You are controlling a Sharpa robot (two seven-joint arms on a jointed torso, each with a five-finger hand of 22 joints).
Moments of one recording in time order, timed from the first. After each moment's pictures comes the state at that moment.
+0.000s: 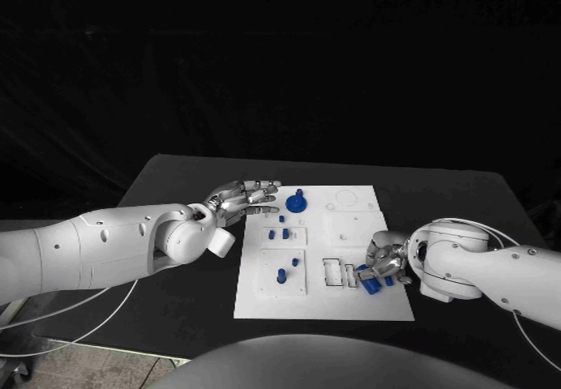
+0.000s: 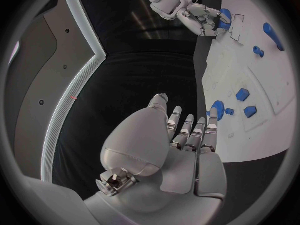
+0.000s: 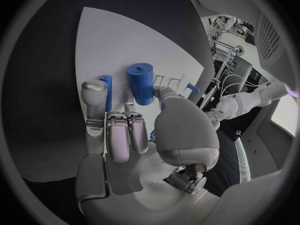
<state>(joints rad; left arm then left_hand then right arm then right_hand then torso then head) 1.08 -0.86 -0.22 1.44 0.01 -0.04 0.39 1.47 0.22 -0.16 0.23 0.53 0.48 0.16 0.16 0.06 0.12 0.20 0.45 0.05 0.18 0.26 0.17 0.04 0.12 0.32 0.29 0.11 0.50 1.14 -0.83 -0.22 1.62 -1.17 0.08 -0.54 1.13 -0.08 0.10 0.24 0.75 0.92 0.04 0.47 0.86 1.46 -0.04 1.57 1.31 1.47 -0.11 1.57 1.31 0.14 1.47 0.00 0.60 1.31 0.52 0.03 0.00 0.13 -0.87</state>
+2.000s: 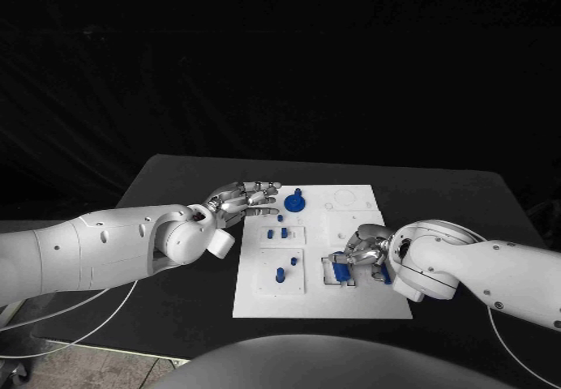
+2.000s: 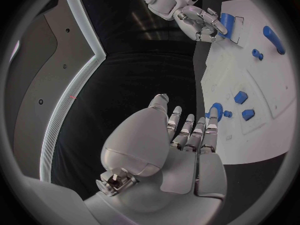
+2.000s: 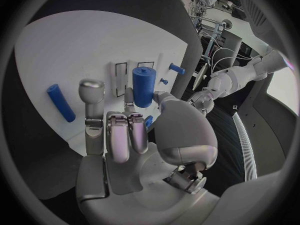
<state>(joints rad) 1.08 -0.85 -0.22 1.43 0.01 -0.03 0.38 1.48 0.23 -0.15 0.22 0.53 0.48 0.16 0.16 0.06 0.13 0.21 0.46 0.05 0.18 0.26 0.18 0.04 0.12 0.32 0.29 0.11 0.50 1.14 -0.77 -0.22 1.64 -0.98 -0.12 -0.55 1.06 -0.04 0.14 0.27 0.62 0.88 0.05 0.44 0.88 1.47 -0.03 1.57 1.31 1.47 -0.09 1.57 1.31 0.14 1.47 0.01 0.56 1.31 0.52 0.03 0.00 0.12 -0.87</state>
